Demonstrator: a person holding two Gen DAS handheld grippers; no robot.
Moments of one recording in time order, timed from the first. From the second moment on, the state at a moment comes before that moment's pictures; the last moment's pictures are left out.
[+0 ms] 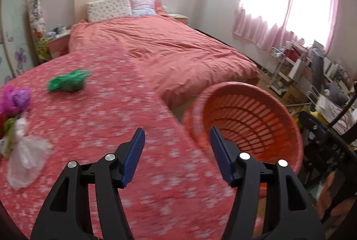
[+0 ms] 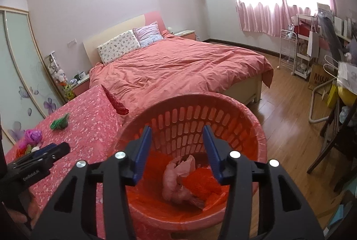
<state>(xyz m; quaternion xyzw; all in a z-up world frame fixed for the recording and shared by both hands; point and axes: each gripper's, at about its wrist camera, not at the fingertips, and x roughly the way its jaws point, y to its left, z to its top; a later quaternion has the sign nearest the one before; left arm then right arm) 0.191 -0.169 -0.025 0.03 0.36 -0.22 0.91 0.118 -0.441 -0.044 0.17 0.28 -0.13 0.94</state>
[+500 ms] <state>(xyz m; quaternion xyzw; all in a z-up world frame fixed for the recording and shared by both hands) 0.188 -0.004 -0.016 -0.01 0.35 -0.08 0.93 0.148 -0.329 -0.028 0.12 0.30 -0.03 0.95</state>
